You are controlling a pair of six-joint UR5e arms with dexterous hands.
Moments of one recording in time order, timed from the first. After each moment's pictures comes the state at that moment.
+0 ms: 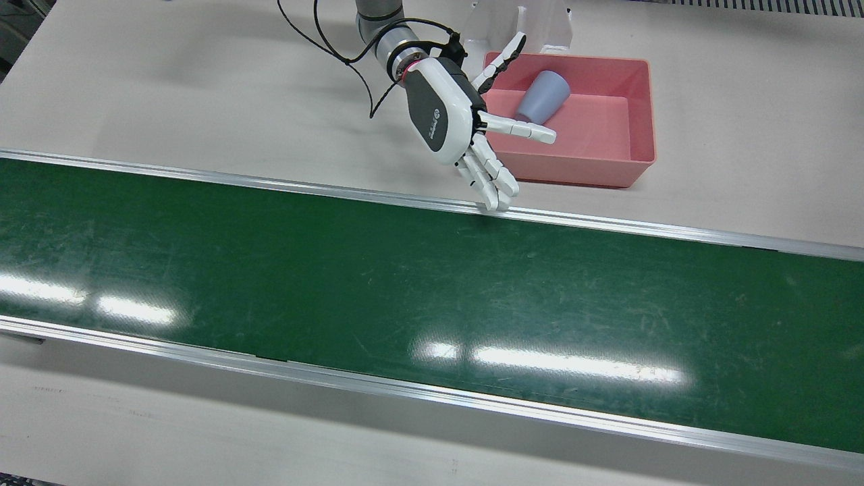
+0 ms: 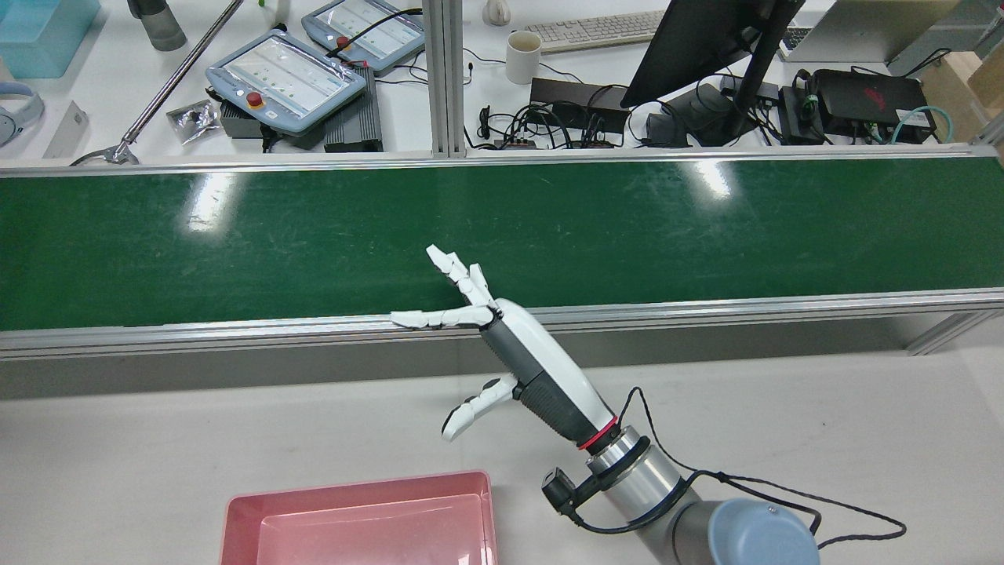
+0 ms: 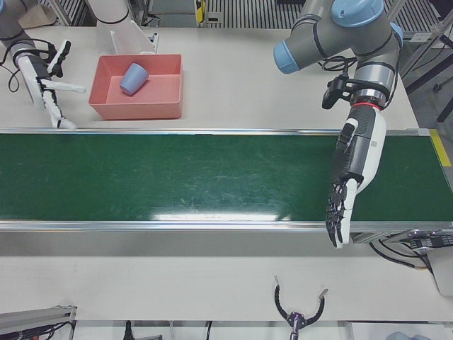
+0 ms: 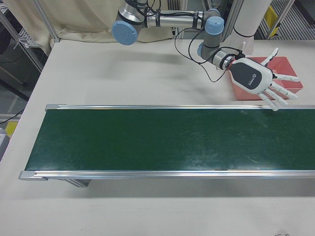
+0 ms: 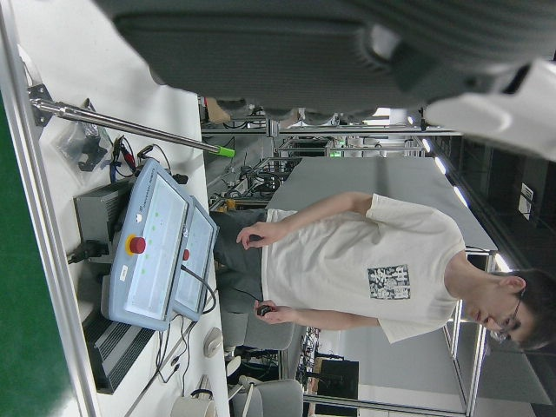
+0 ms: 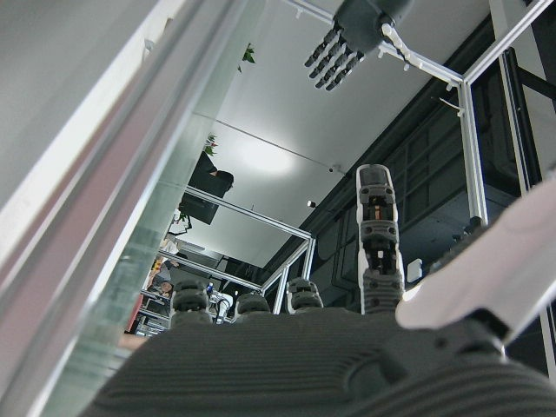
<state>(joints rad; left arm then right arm) -1.42 -1.75 -1.74 0.26 1.79 0.00 0.25 -1.18 2.01 -3.10 -0.79 -1.10</state>
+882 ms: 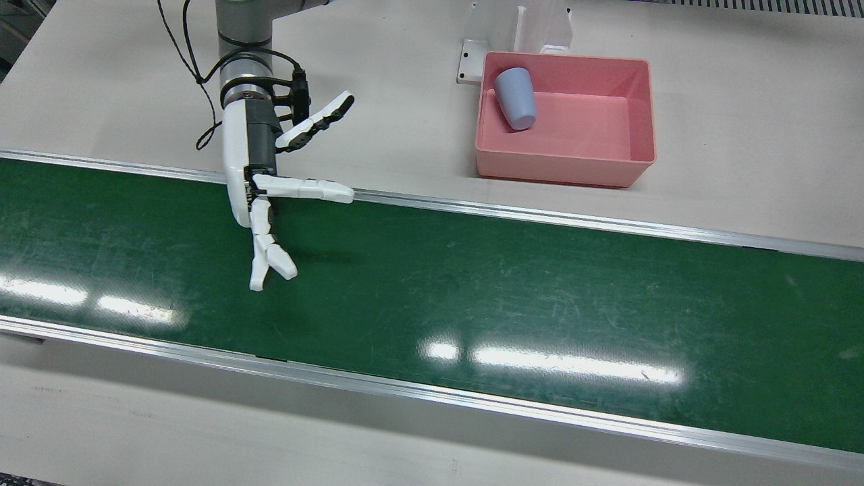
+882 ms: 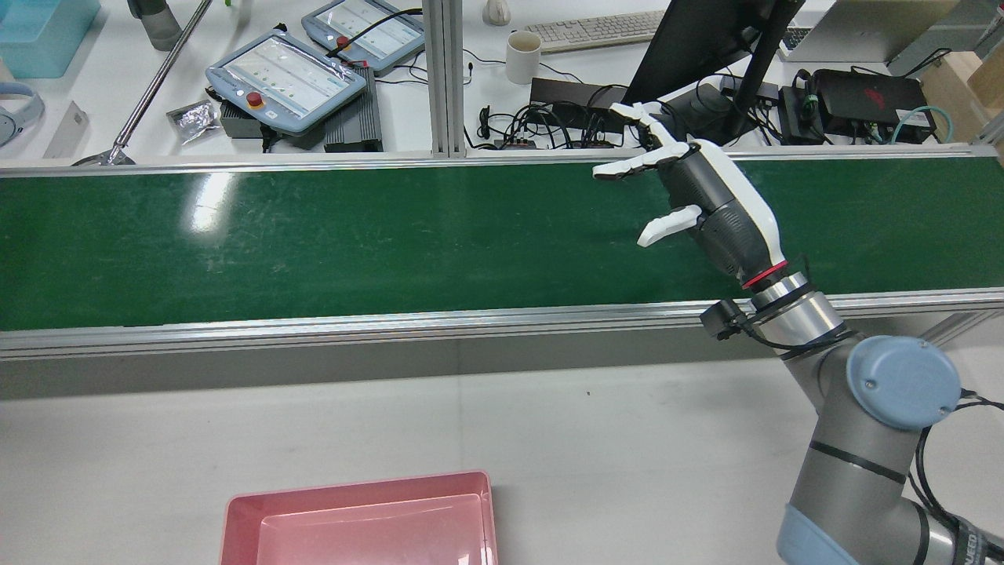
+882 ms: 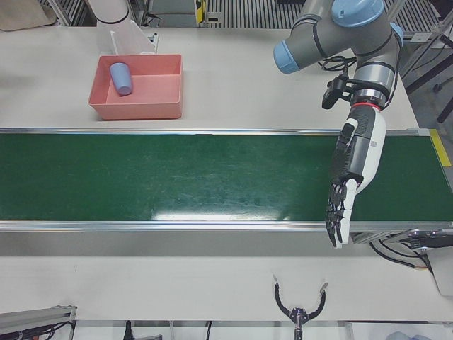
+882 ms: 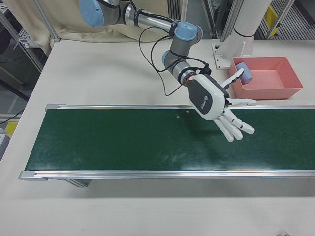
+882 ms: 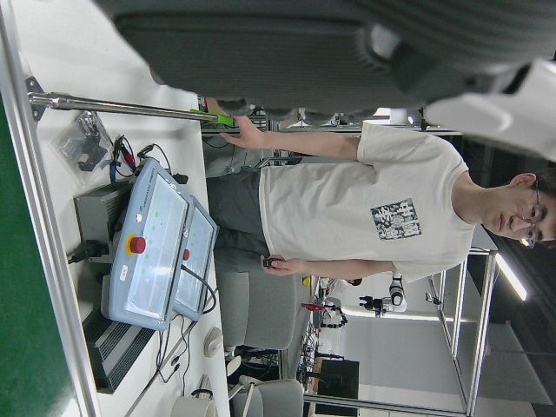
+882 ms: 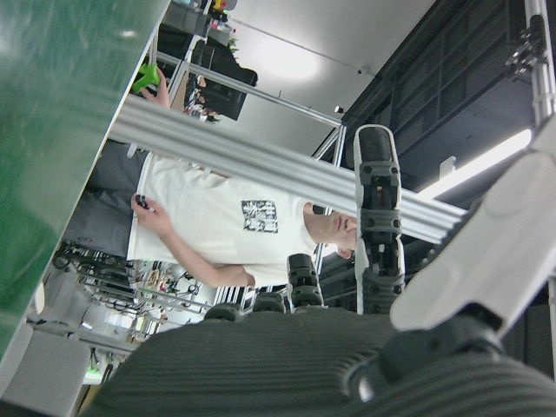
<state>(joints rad) -1.42 -1.75 -1.74 0.26 1.79 0.00 0.65 -1.34 2.02 -3.22 -0.90 -0.68</state>
